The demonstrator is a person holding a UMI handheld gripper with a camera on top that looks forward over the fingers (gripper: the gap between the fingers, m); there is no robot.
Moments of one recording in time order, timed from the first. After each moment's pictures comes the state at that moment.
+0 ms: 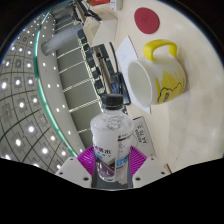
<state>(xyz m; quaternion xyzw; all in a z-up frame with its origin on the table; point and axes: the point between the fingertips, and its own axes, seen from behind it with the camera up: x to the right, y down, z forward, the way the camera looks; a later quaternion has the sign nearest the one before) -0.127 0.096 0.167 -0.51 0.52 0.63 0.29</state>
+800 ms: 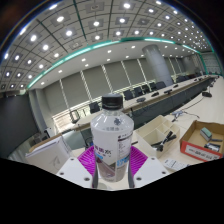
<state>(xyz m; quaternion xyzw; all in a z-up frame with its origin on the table) 0.113 0.104 0.217 -0.76 0.14 0.11 0.62</state>
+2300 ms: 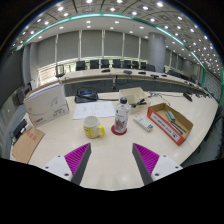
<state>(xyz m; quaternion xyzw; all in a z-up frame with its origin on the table) 0.069 -0.154 0.167 -0.89 0.08 -0.05 0.45</state>
